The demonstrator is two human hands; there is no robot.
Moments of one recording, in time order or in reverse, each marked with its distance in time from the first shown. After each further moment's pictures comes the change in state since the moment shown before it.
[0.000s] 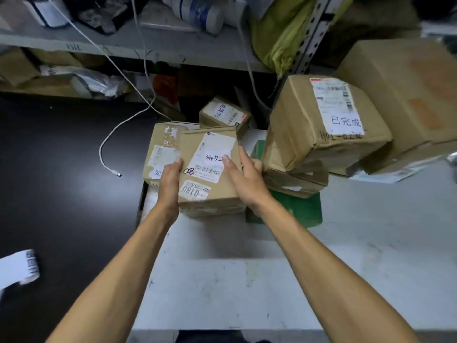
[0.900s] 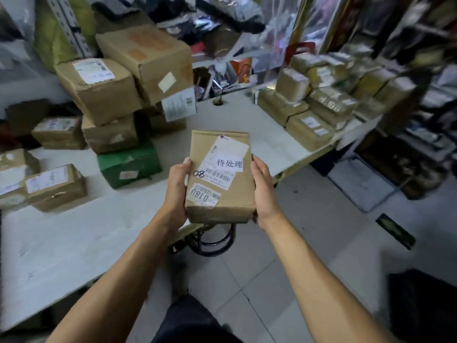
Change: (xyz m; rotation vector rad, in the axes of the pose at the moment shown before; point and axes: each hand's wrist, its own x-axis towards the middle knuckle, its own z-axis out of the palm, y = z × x) left_hand -0.370 -0.181 0.192 0.152 -0.729 -0.145; right_hand -0.427 0.211 -0.193 0.671 0.775 -0.108
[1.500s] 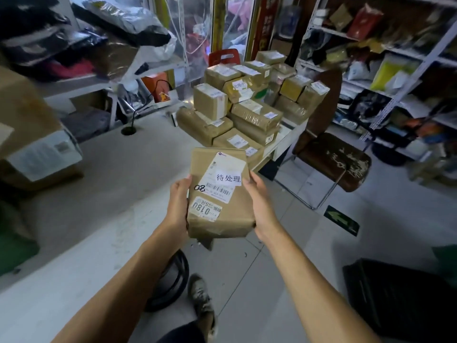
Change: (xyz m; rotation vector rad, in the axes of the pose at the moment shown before) left_hand 0.180 -0.080 0.222 0.128 -0.148 -0.194; right_hand 0.151 -0.024 -0.207 -0.036 0.233 0.089
